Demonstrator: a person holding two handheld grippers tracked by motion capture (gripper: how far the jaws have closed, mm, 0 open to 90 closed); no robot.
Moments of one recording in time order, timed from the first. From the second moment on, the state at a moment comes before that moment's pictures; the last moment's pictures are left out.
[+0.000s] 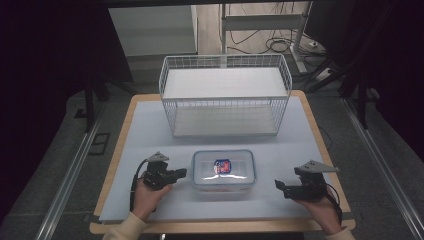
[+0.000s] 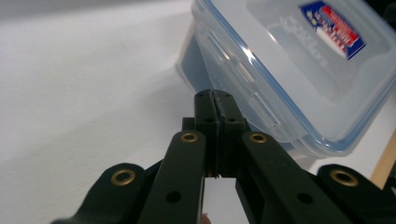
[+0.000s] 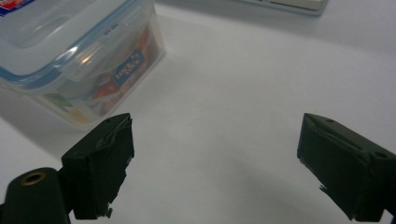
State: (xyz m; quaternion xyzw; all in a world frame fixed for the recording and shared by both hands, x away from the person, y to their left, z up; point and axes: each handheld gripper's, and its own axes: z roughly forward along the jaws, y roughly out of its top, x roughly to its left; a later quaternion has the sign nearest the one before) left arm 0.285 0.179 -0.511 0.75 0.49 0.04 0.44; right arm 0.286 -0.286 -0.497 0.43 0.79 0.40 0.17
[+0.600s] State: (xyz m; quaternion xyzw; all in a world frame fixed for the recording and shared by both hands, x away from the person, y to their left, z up) left arm 0.278 0.193 -0.502 0.72 0.51 0.04 0.47; right arm 0.286 -0.285 -0.495 0.41 0.79 0.43 0.14
